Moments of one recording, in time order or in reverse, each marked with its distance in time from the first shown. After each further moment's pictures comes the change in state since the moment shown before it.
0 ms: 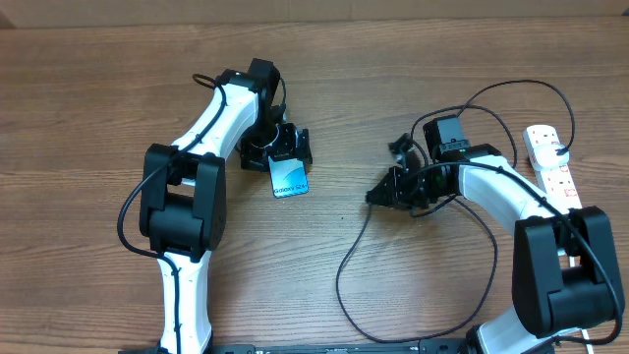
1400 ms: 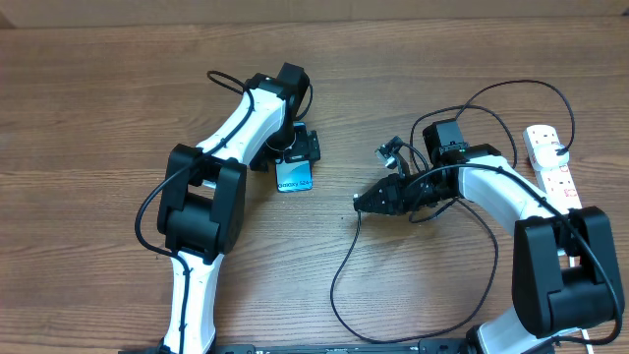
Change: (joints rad) left arm -0.097 0.022 0.032 0.013 -0.267 -0.248; right arm 0.000 0.000 0.000 -0.086 -0.260 -0.244
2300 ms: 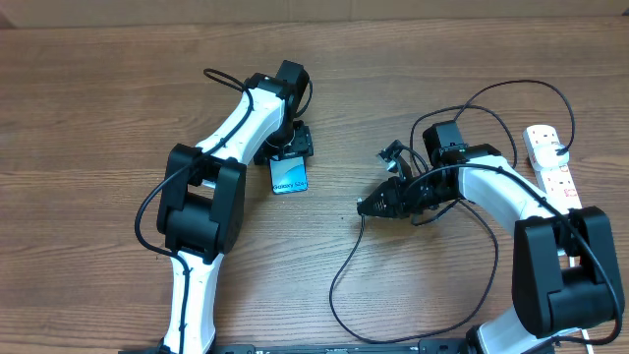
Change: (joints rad) left arm 0.000 0.002 0.001 0.039 -0.048 -0.019; right arm 0.000 0.000 0.000 -0.044 0.071 0.001
